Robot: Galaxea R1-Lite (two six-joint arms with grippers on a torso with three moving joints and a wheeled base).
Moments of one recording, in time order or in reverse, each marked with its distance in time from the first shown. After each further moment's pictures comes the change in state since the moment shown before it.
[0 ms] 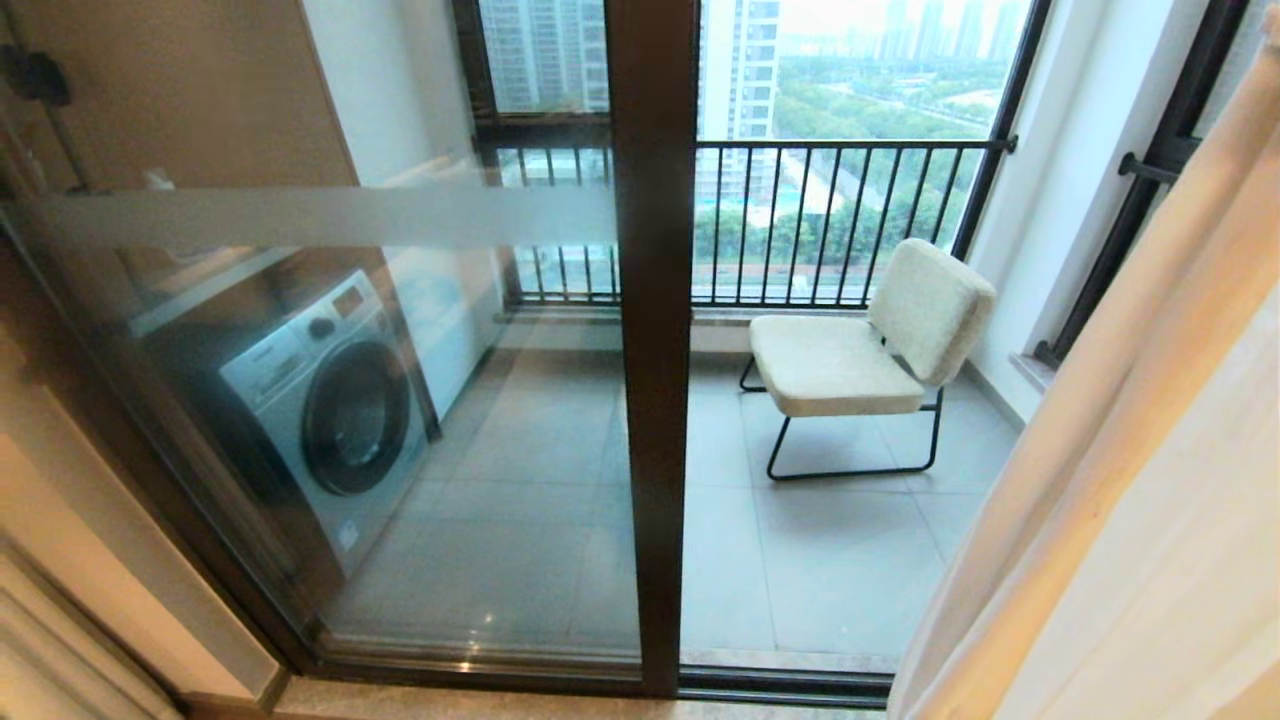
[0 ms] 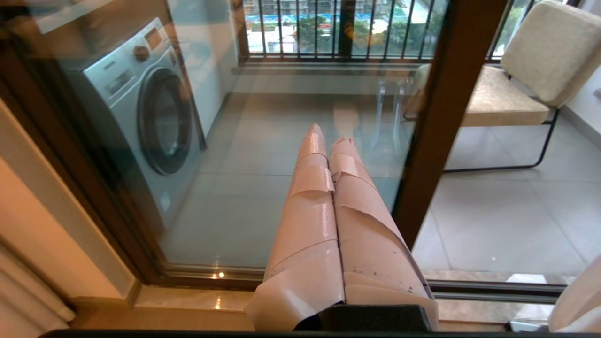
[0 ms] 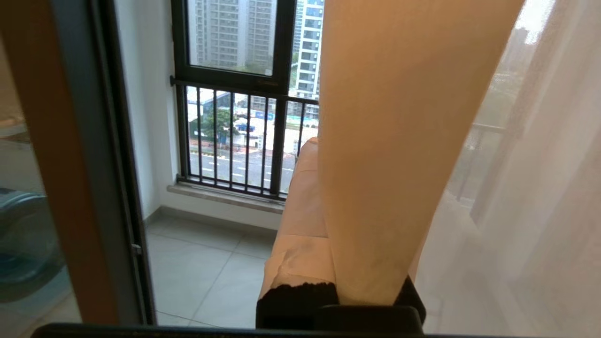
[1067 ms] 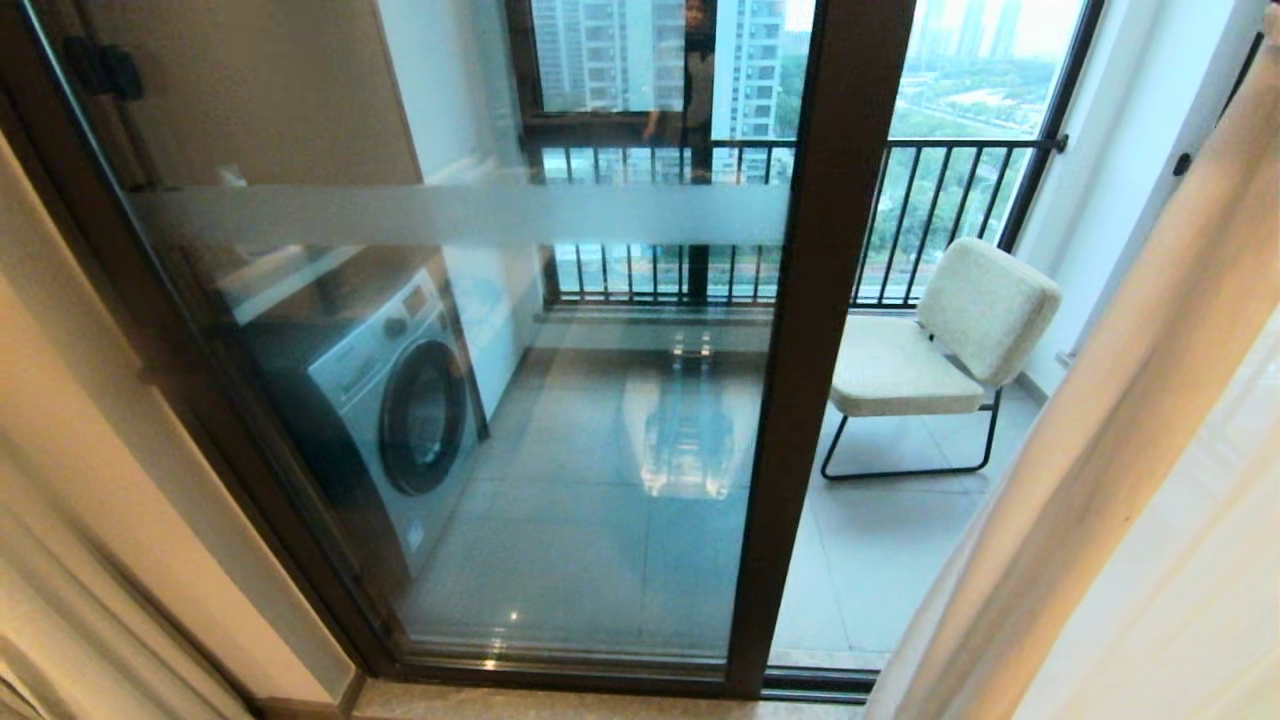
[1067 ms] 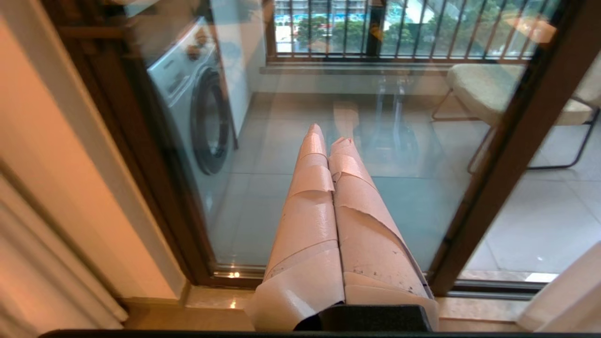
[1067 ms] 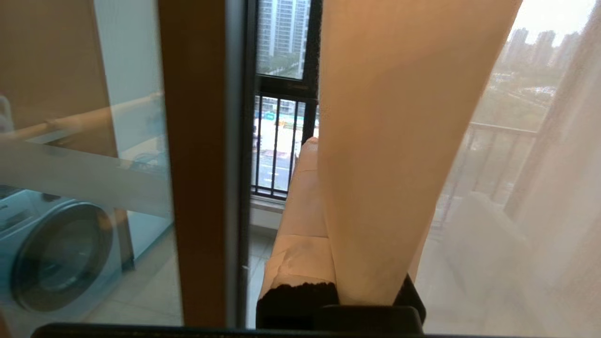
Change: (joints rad) left arm 0.000 0.000 0.000 0.000 0.000 -0.001; right arm 0.000 -0.001 0.003 0.000 0.000 -0.001
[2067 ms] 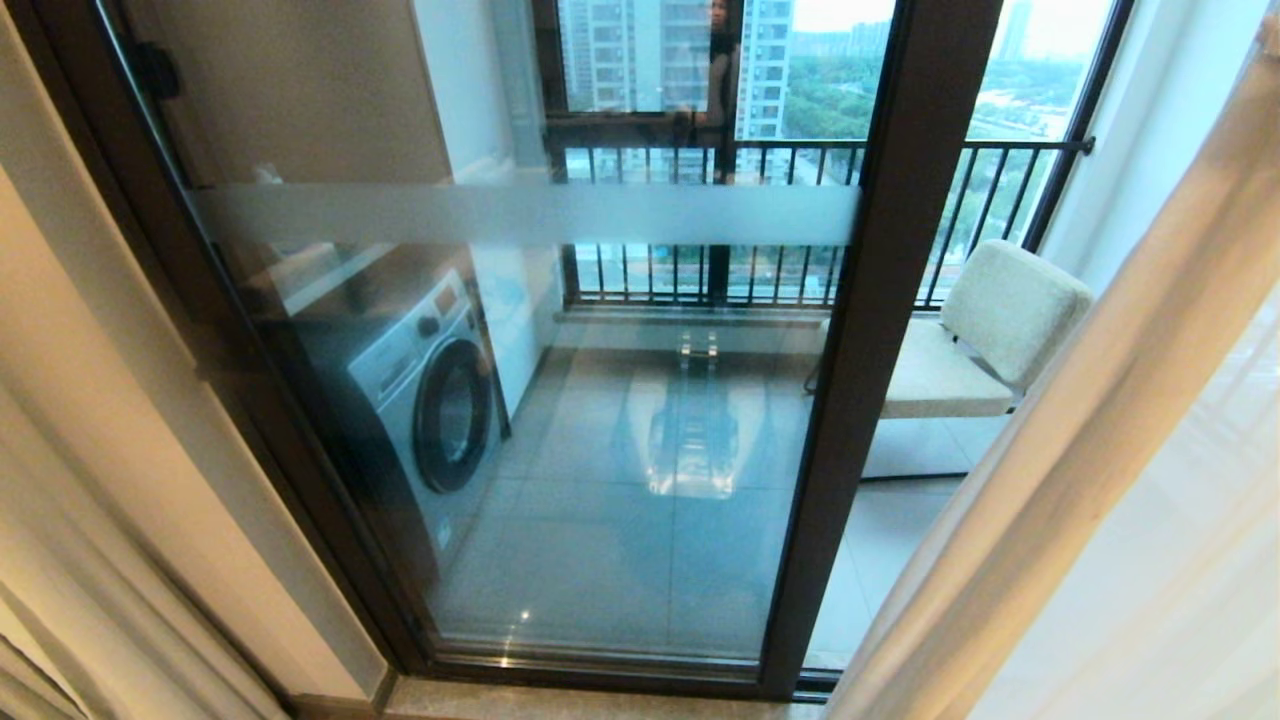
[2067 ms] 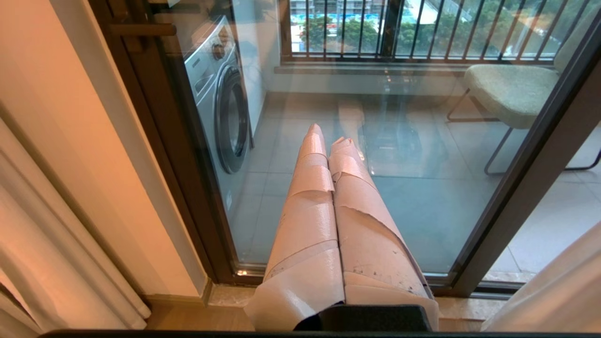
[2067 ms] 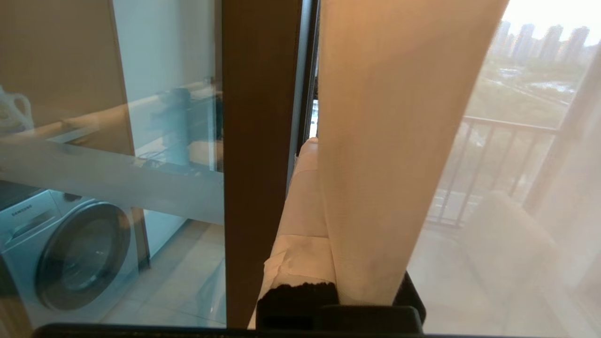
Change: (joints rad) left arm 0.000 0.000 0.000 0.000 0.001 0.001; right arm 0.000 0.001 0.000 0.001 0.000 0.001
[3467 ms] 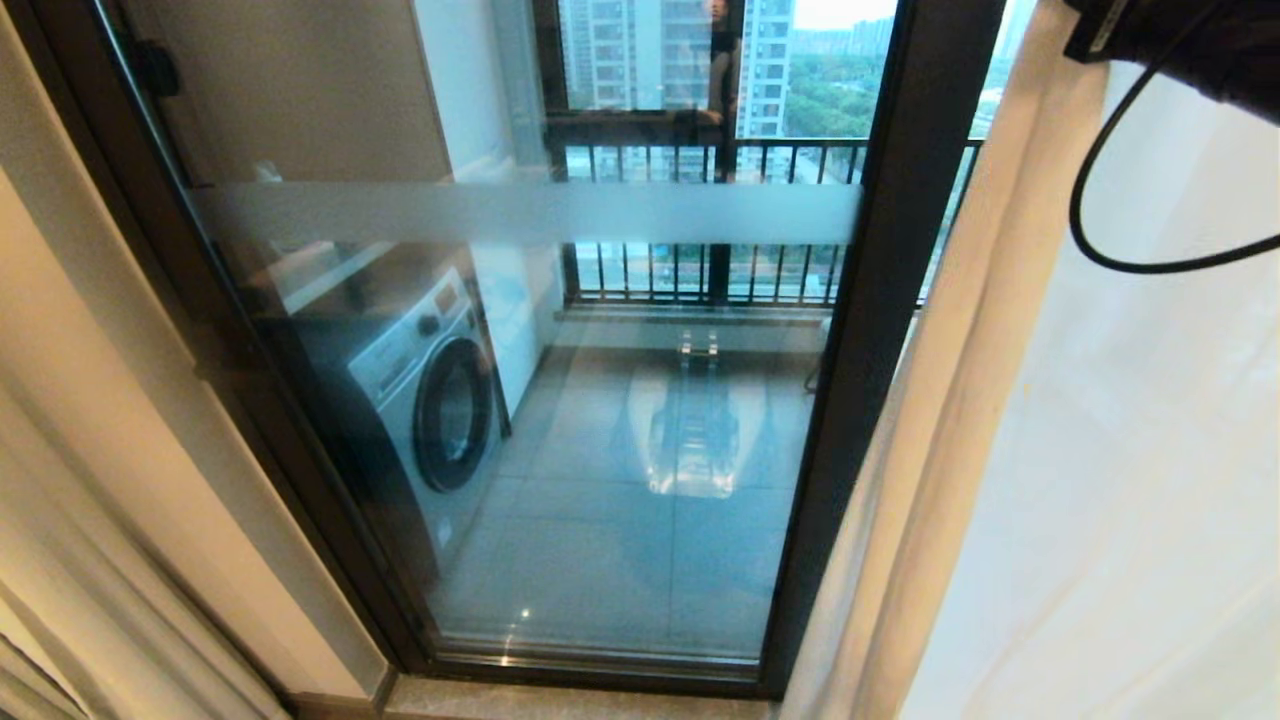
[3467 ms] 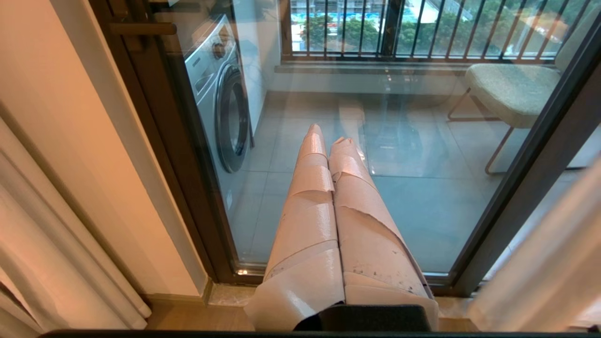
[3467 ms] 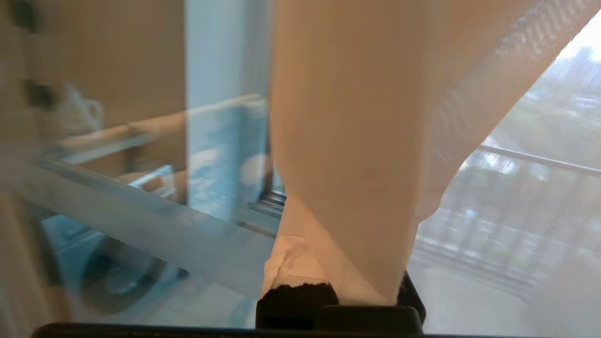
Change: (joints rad) left arm 0.000 0.000 0.000 0.000 0.000 0.000; right arm 0.228 0.350 -0.548 0.123 -0.041 -0.045
